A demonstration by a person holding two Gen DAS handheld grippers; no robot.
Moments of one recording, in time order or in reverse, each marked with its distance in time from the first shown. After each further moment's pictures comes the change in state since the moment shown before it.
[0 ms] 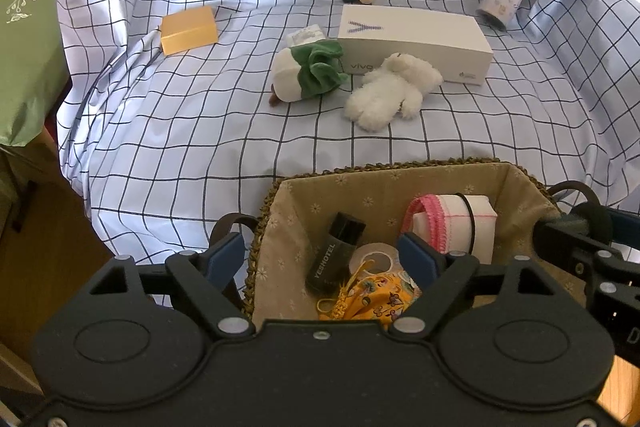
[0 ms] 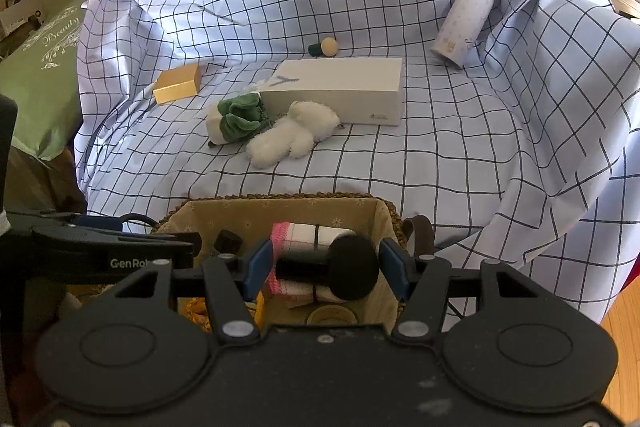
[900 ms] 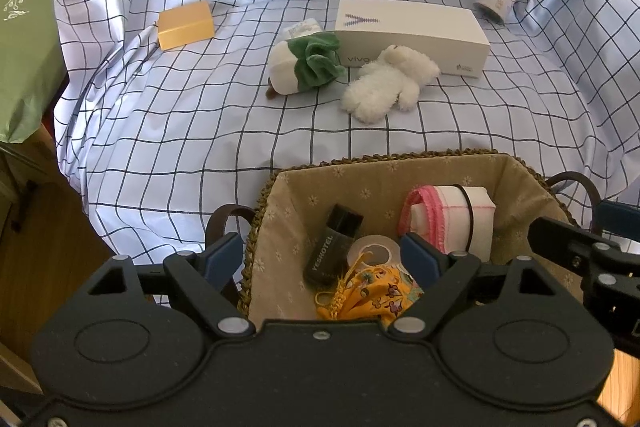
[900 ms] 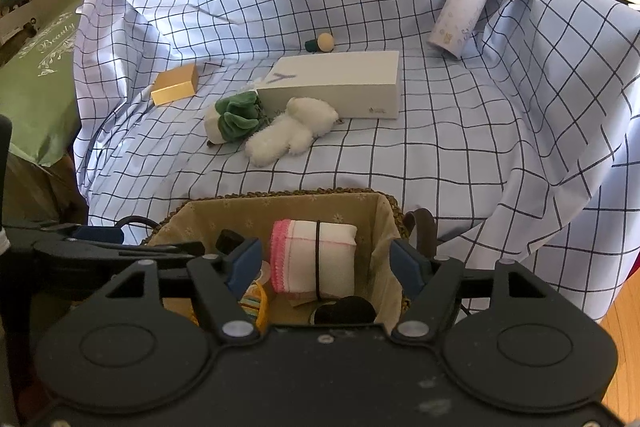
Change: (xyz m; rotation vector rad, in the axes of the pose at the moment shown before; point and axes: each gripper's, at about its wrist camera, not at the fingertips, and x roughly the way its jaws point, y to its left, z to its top) left arm 0.002 -0.002 -0.005 0.005 0.013 -0.005; right arm 0.004 -0.003 0.000 0.035 0.014 0.002
